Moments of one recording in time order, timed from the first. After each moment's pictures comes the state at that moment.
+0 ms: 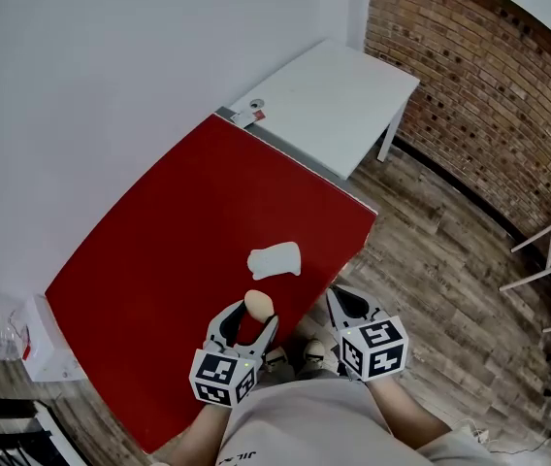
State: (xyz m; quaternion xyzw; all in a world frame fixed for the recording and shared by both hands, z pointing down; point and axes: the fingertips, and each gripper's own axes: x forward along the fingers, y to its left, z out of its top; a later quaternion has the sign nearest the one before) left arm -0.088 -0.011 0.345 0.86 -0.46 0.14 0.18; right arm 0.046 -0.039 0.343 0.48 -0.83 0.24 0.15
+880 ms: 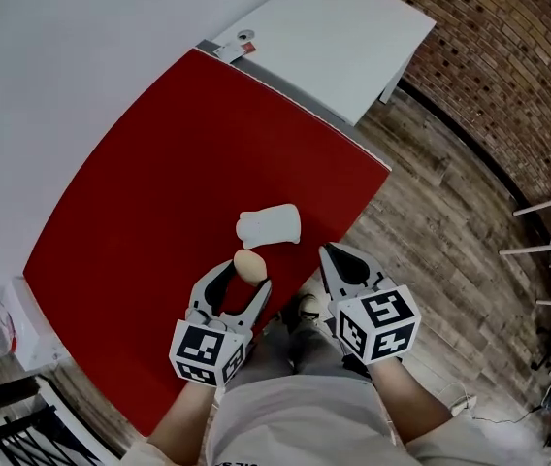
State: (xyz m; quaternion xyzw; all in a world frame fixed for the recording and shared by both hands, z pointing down) left arm -0.097 -0.076 0.397 0.86 -0.44 0.17 0.20; right arm 0.021 -0.106 0.382 0.47 -0.83 0.27 0.15
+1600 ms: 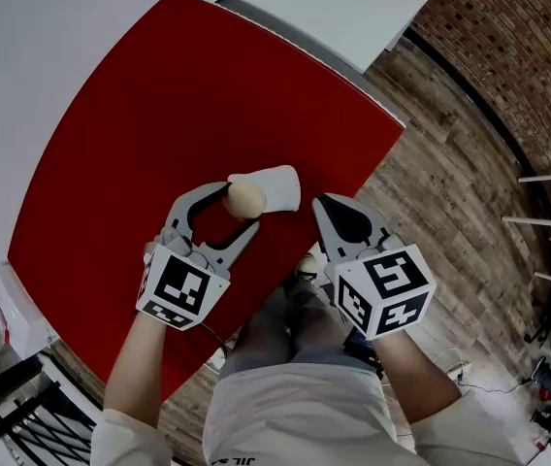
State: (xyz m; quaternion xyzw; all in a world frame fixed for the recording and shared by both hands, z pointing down) left arm -0.087 -0.151 0.443 0.91 -0.27 0.31 0.03; right arm 0.009 -0.152 0.423 0.46 -0.83 0.28 0.17
